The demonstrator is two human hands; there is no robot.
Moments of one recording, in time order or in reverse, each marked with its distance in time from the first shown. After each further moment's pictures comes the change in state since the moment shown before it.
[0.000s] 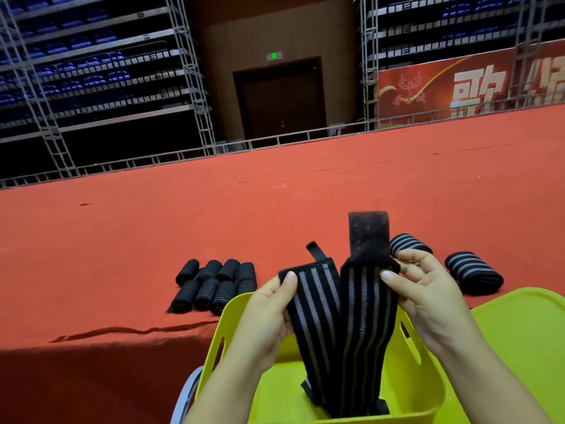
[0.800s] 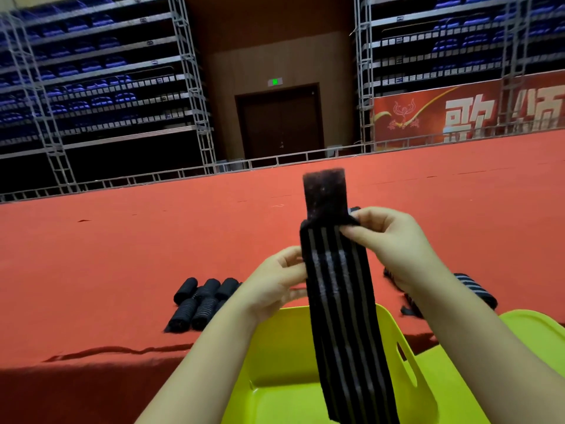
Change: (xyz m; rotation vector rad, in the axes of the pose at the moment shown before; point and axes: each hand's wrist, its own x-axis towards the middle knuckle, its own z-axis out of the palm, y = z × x) left_hand 0.054 0.049 -0.001 0.092 -0.318 0.069; right_hand 0.037 -0.074 0.069 -0.444 -0.188 -0.218
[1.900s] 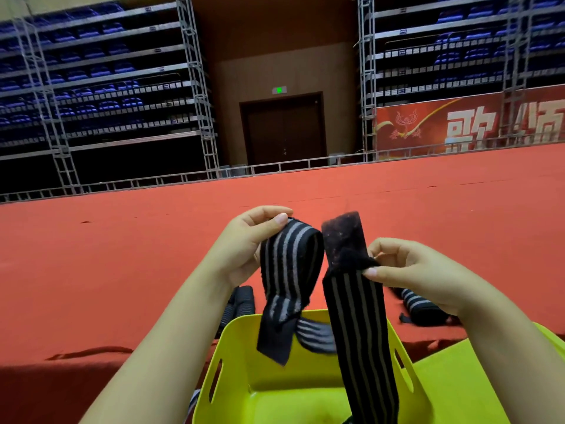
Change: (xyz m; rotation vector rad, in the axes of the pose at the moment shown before) left_hand -0.016 0.072 -0.015 -0.062 0.144 0.186; right_hand -0.017 0.003 -0.049 -0.116 -0.471 0.184
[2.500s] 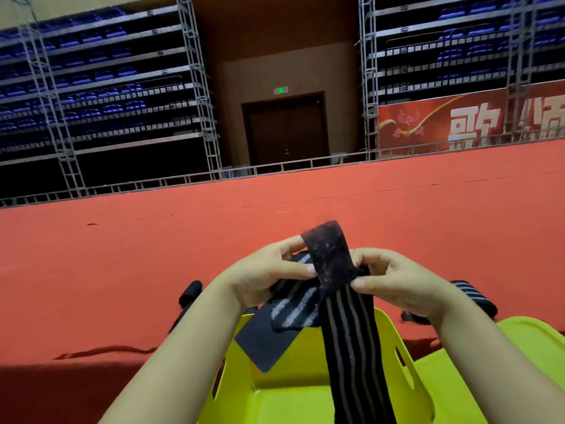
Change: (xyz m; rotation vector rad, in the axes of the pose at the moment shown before) left_hand -0.013 -0.019 0.016 0.172 -0.348 -0.237; right_hand 0.017 0.019 0.017 0.336 -0.262 -0.146
